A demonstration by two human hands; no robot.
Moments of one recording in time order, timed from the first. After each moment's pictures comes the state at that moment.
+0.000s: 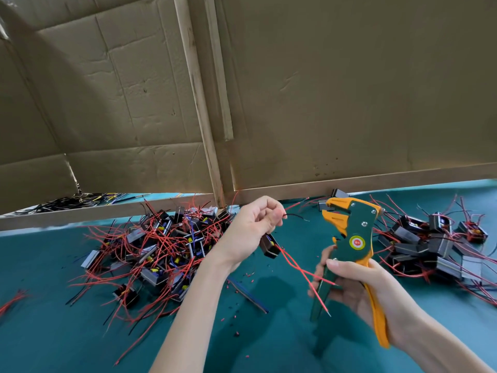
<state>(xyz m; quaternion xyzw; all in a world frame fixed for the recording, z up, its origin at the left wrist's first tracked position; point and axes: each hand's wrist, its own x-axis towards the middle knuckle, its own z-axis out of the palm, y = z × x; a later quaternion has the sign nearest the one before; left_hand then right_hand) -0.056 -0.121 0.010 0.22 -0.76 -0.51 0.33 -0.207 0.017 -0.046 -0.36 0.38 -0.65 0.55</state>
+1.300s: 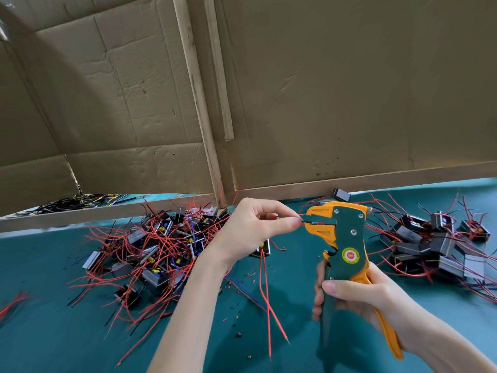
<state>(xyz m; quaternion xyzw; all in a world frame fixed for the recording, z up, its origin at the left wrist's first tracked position) -0.047 -0.107 0.033 0.22 -0.81 -0.47 0.29 -0.215 0.020 -0.049 -0.46 0.41 -0.57 0.55</state>
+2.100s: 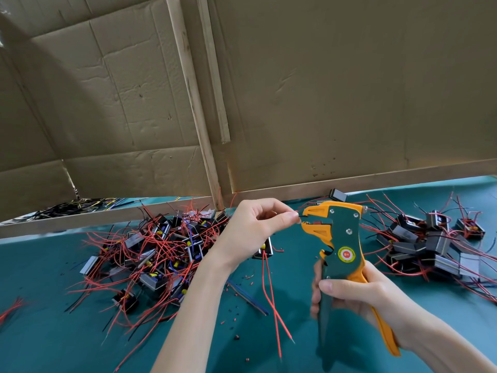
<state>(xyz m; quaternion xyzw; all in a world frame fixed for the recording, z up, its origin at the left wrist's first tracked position) -0.054 -0.103 0.033 0.23 -0.80 -0.46 0.31 -0.220 0.018 -0.053 -0.46 0.41 -0.57 0.55</state>
